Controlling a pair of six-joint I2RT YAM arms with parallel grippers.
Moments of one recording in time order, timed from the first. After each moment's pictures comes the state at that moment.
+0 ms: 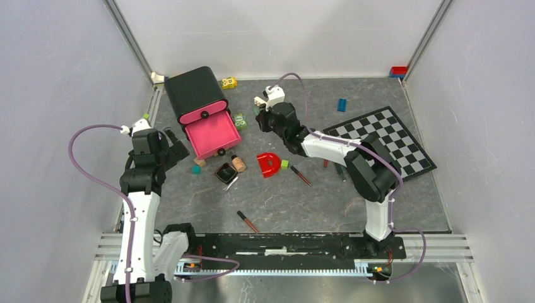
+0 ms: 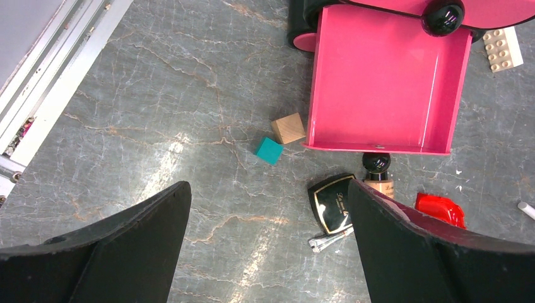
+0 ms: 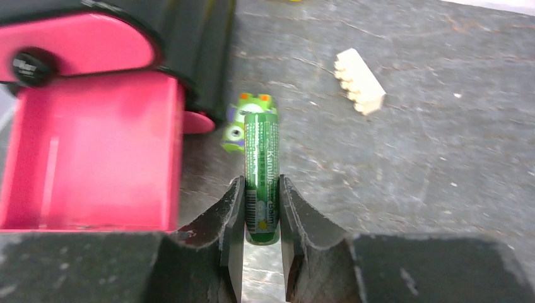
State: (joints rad) left arm 0.10 0.81 0.92 -0.78 -0.18 -0.44; right arm 0.74 1.96 1.31 0.35 0.19 0.23
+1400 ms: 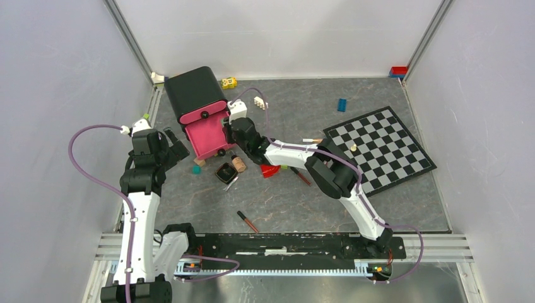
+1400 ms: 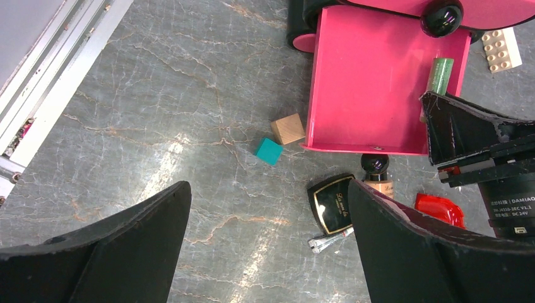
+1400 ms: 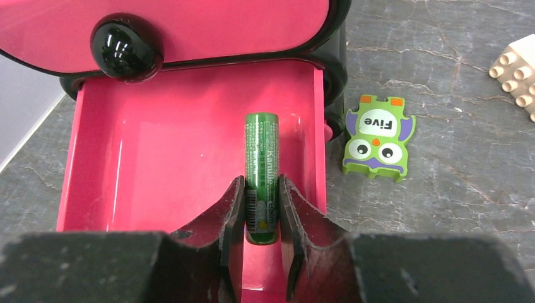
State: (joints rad) left arm 0.10 0.81 0.92 -0.78 -0.18 -0.44; right arm 0.94 2.30 1.67 0.37 0.33 0.32
